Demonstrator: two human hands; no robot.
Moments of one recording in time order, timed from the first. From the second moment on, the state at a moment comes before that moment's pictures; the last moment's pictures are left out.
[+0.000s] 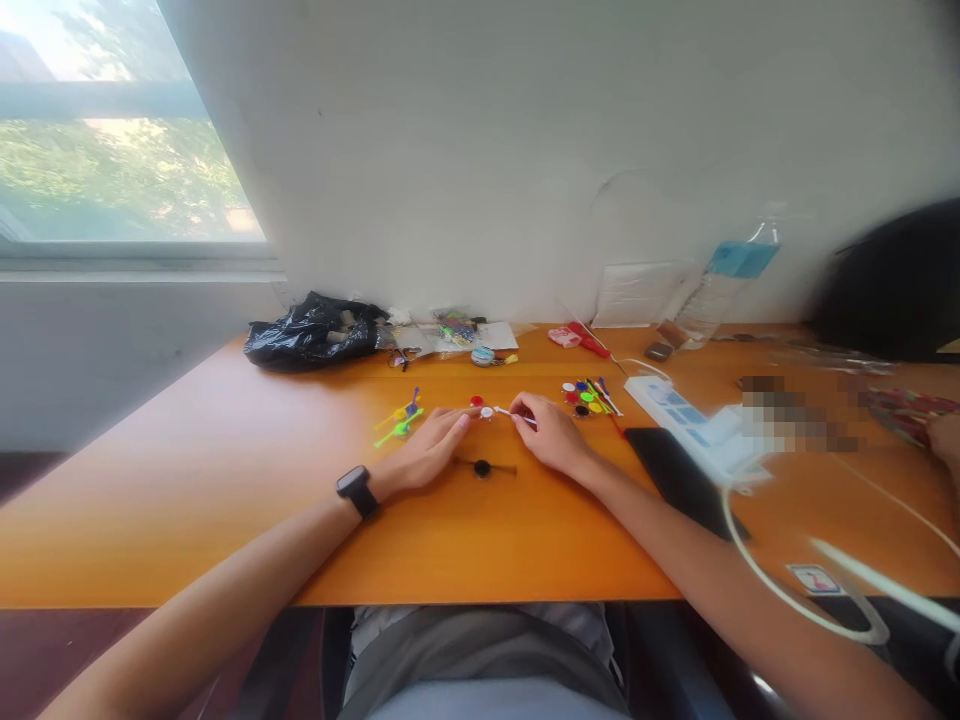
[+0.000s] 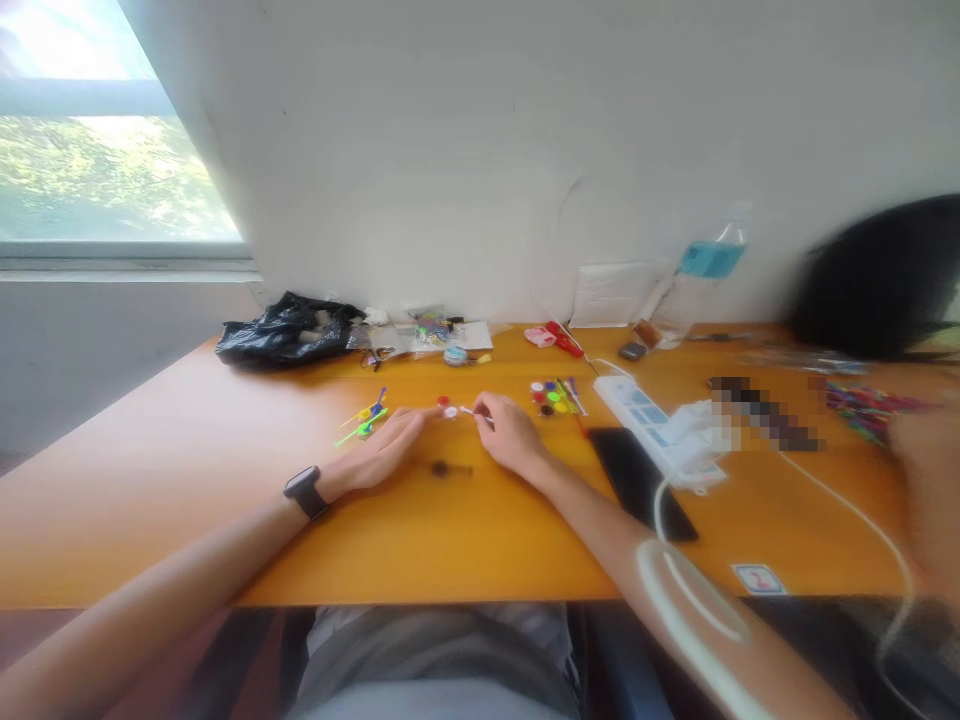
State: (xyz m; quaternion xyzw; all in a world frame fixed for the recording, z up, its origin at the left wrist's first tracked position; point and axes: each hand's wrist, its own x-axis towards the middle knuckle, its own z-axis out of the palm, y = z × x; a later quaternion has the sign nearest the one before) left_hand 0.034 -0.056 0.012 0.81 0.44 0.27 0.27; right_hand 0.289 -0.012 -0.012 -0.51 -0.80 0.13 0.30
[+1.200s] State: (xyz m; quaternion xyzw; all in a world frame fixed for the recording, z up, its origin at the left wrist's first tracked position) left_hand 0.032 -0.056 0.008 0.83 0.39 0.32 0.24; right_hand 0.281 -0.021 -0.003 -0.45 -0.80 0.17 0.36
